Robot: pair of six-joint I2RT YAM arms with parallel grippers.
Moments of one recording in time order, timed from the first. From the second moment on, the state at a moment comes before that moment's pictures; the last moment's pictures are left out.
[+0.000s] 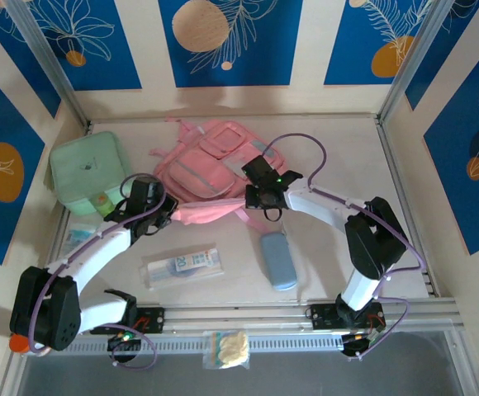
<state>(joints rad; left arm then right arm) -0.32 1.19 0.67 -0.26 0.05 -1.20 0.68 1.70 1.21 -0.62 0.14 0.65</state>
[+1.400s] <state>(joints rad) -0.71 1.56 0.80 -0.13 0.01 -1.01 0.44 2.05 1.60 -0.71 -0.16 0.96</state>
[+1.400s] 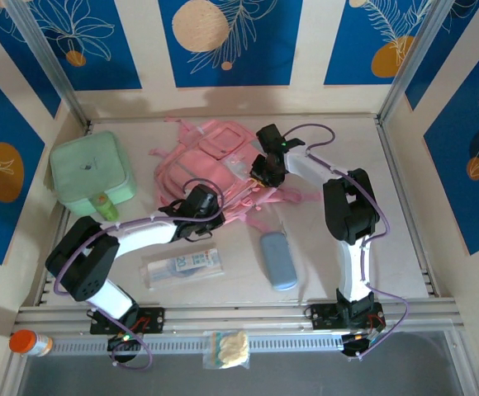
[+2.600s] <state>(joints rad) -0.60 1.51 1.14 -0.30 0.12 -0.66 0.39 1.61 1.15 -0.36 -0.25 1.24</state>
